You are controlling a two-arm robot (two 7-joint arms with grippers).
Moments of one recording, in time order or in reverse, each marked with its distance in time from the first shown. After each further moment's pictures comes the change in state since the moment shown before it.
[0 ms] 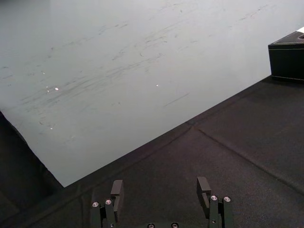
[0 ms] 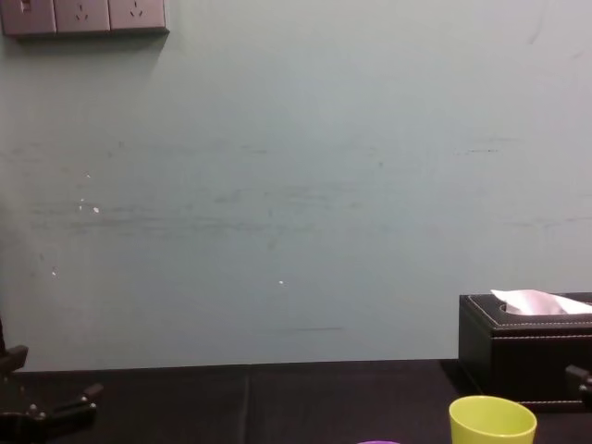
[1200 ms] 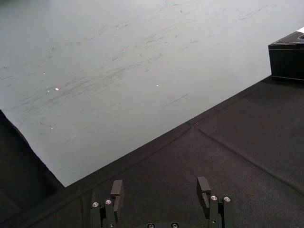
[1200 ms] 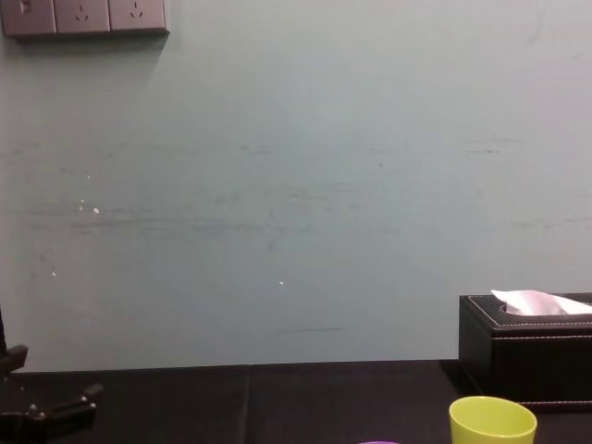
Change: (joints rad) left arm 0.000 0.000 0.000 0.000 0.000 0.000 0.000; right arm -0.278 0.135 0.201 -0.365 0.107 0.066 0.143
